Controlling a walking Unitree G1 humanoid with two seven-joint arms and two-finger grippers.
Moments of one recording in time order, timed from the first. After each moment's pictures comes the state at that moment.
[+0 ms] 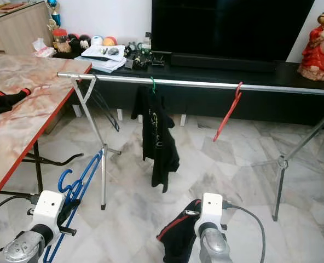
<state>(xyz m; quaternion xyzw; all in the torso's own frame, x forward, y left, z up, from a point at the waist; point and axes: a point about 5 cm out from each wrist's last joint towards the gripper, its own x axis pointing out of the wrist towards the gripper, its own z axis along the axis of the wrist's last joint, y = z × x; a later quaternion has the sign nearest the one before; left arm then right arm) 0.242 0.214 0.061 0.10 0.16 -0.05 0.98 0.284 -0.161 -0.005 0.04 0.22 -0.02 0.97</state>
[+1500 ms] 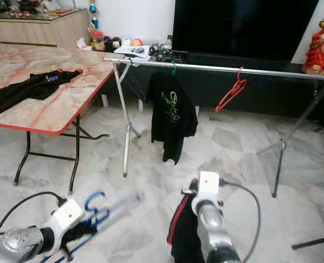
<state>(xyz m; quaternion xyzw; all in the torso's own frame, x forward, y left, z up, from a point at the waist) 0.237 0.198 0.062 0.21 0.30 -0.38 0.85 0.332 -0.151 0.041 0.02 0.17 0.01 0.99</state>
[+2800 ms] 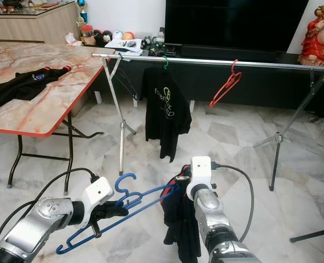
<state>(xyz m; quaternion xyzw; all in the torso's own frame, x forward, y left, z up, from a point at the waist) 0.277 0.142 0.094 0.17 0.22 -0.47 0.84 0.350 -0.140 0.060 0.02 0.16 0.07 0.98</state>
